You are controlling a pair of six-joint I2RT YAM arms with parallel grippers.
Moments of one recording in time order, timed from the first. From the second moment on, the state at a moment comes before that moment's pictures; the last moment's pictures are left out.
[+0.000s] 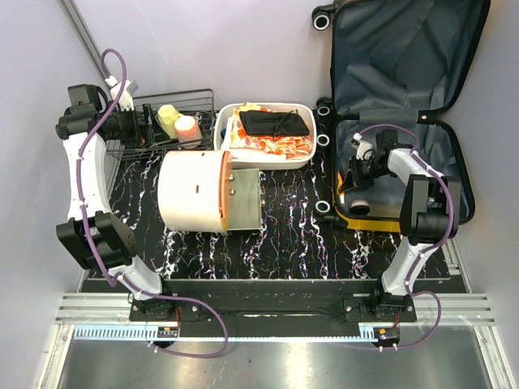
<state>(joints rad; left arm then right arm) 0.29 1.65 1.83 -1.02 0.72 0.17 -0.07 1.89 1.32 -0.70 -0.59 -0.13</state>
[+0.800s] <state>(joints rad) 0.29 1.62 1.70 -0.99 0.77 0.12 0.14 1.70 1.43 -0.48 -0.95 0.32</state>
